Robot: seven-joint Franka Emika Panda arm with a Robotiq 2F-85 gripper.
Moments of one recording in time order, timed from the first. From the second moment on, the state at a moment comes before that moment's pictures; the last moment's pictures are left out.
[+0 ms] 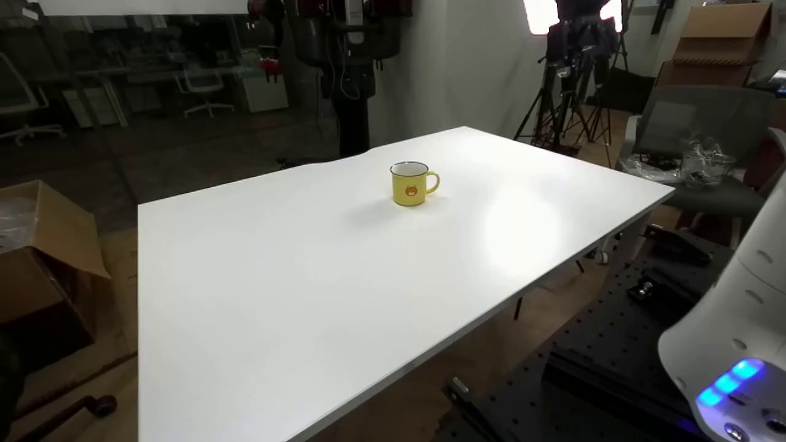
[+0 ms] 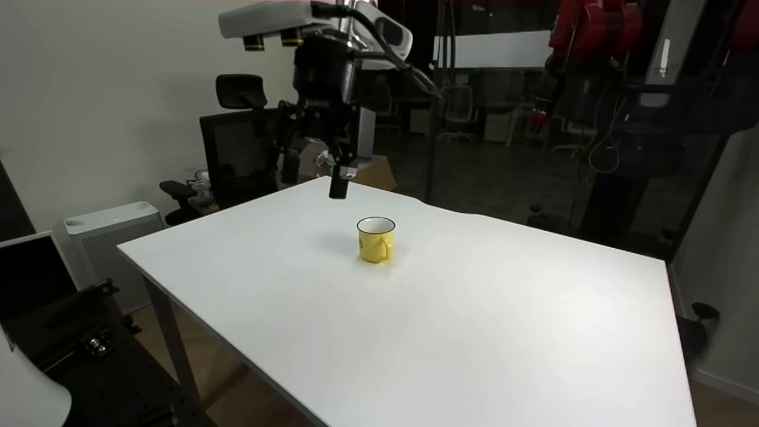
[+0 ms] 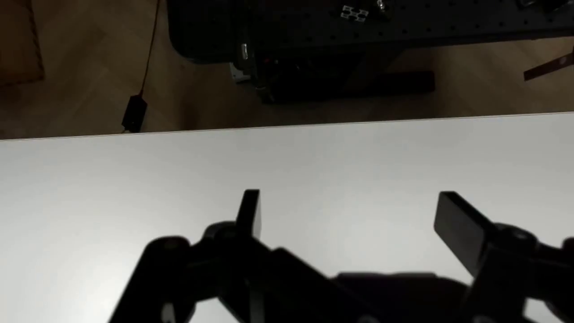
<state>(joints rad) -0.20 -0.27 -0.24 -2.42 -0.21 1.89 -0.25</state>
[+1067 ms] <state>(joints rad) -0.18 -0.18 -0.21 -2.40 -0.20 2.32 -0.23</state>
